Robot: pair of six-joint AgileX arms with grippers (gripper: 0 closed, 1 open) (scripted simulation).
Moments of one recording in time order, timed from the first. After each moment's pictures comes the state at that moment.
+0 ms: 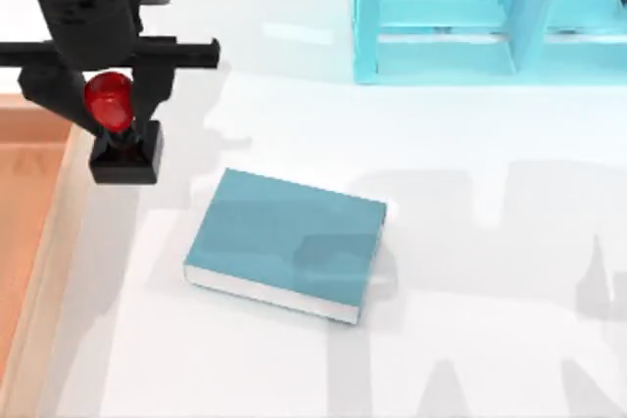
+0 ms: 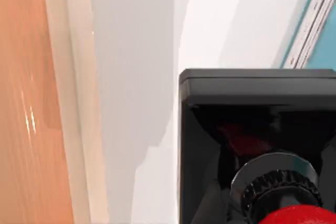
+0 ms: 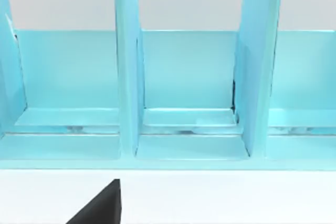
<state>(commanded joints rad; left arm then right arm) -0.34 1.95 1.84 -1.47 0.00 -0.30 0.00 0.00 0.00 0.00 0.00 0.00</state>
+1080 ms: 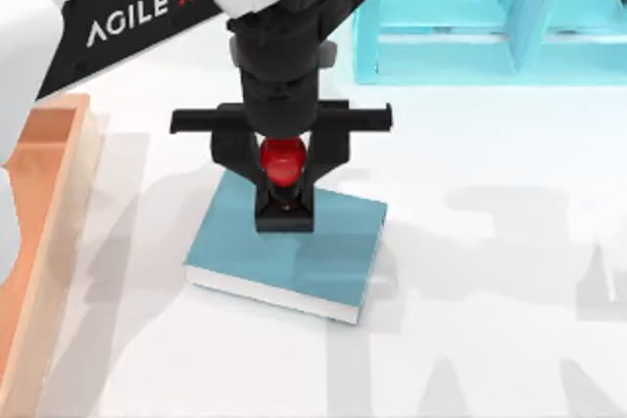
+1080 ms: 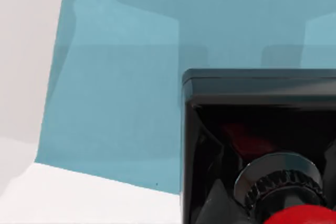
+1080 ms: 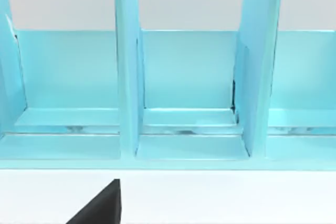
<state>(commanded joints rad) -0.65 2.12 1.87 -1.32 0.00 -0.62 0.00 0.00 0.00 0.00 0.00 0.00</state>
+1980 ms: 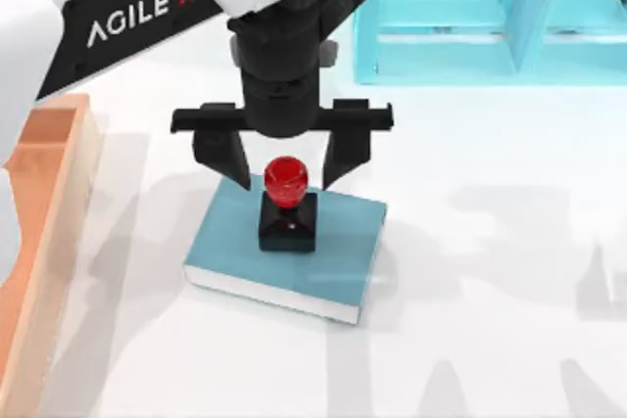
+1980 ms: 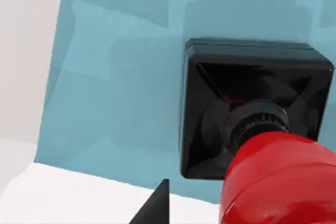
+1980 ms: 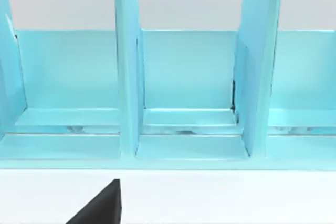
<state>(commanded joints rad) -0.65 2.12 1.87 -1.32 0.00 -0.62 0.00 0.00 0.00 0.00 0.00 0.00</state>
